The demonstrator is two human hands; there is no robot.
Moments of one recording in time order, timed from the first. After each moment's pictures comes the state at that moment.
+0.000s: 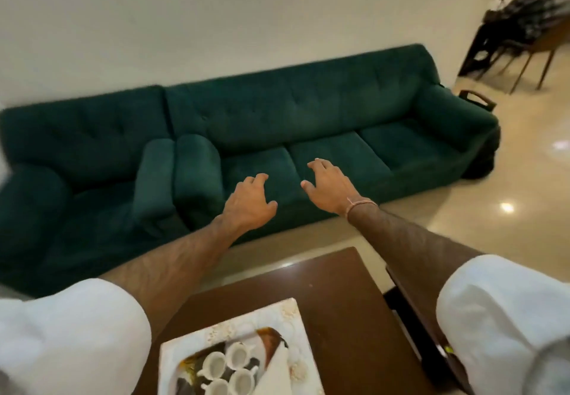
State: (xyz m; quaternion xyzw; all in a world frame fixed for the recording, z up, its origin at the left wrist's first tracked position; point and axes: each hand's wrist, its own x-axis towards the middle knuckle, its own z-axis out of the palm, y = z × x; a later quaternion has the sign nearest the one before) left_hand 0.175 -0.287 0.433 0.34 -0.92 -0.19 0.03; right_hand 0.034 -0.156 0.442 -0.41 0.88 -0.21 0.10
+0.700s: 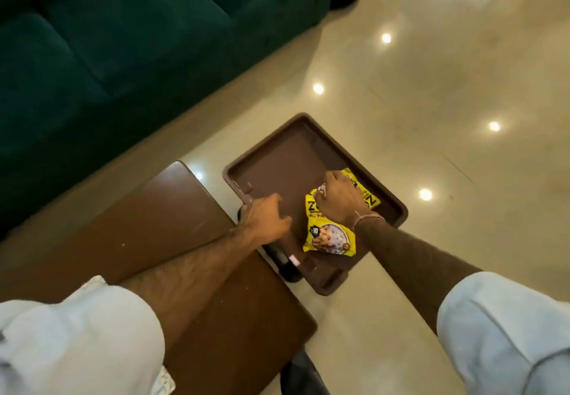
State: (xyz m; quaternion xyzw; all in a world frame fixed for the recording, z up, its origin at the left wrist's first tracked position) left_hand -0.091 0.061 0.073 0.15 -0.90 -0.30 -0.28; right_hand -0.170 0.231 0.078 -0.13 0.95 -0.10 0.25
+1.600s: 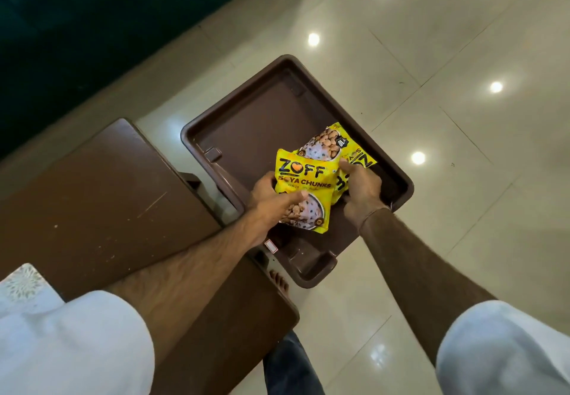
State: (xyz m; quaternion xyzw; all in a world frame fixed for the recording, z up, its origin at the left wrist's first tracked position) left_hand -0.099 0.128 -0.025 0.35 -0.65 -0.64 -0.20; right_hand -0.178 0.283 -0.027 0.45 0.61 -0.63 0.17
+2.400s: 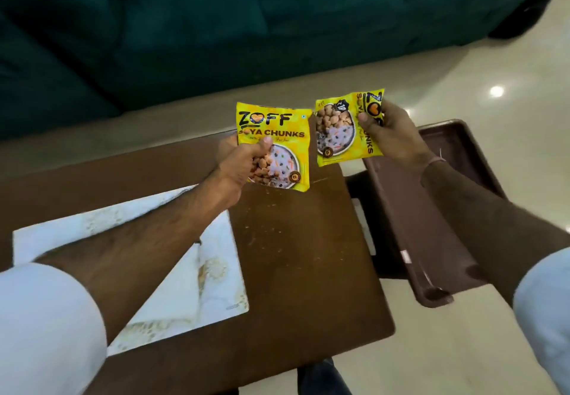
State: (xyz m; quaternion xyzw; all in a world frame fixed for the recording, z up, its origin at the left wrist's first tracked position) left_hand 0.088 -0.168 0.085 0.45 -0.53 -0.71 0.13; right_hand -0.137 0.008 0.096 -0.25 0.80 -0.45 0.30
